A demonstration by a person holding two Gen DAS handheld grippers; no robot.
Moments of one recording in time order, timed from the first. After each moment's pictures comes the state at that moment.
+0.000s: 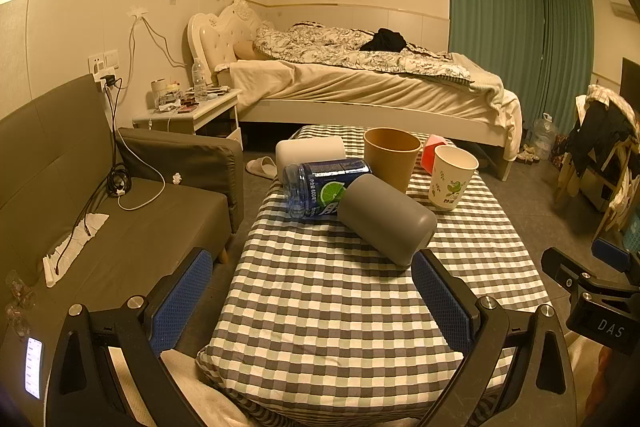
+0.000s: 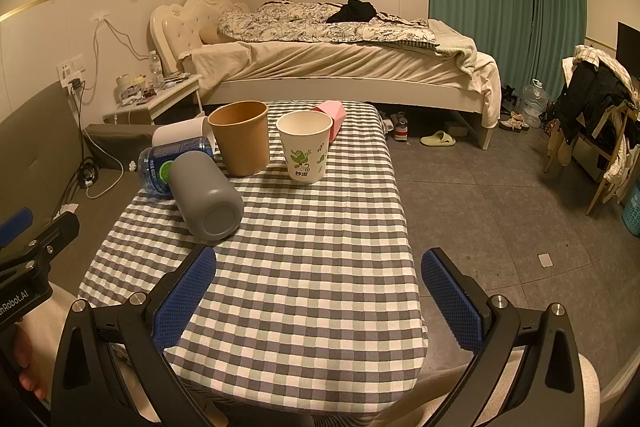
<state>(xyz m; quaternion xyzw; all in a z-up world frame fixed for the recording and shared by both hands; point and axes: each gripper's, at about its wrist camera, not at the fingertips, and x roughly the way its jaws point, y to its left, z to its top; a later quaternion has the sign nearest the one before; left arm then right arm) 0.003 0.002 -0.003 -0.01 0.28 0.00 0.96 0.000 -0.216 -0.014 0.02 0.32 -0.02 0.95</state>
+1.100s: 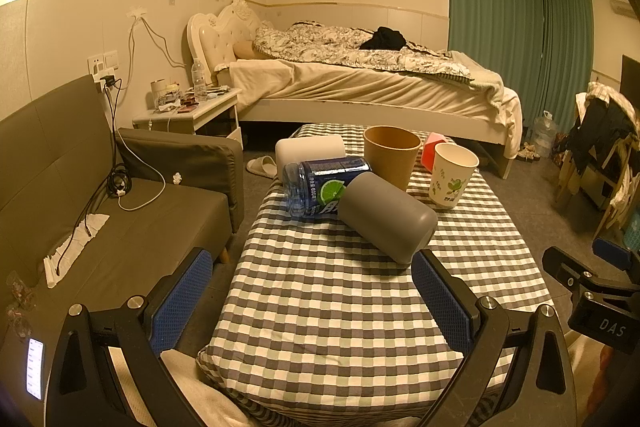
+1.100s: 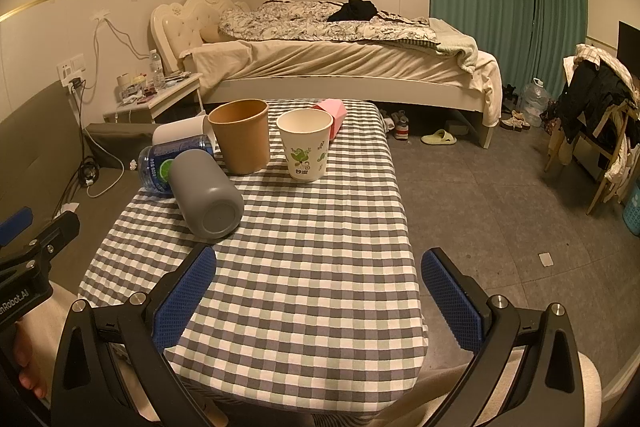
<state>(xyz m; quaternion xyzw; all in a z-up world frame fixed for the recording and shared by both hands) 0.003 0.001 -0.003 -0.01 0.28 0.00 0.96 0.002 -0.215 -0.017 0.02 0.32 -0.02 0.95</state>
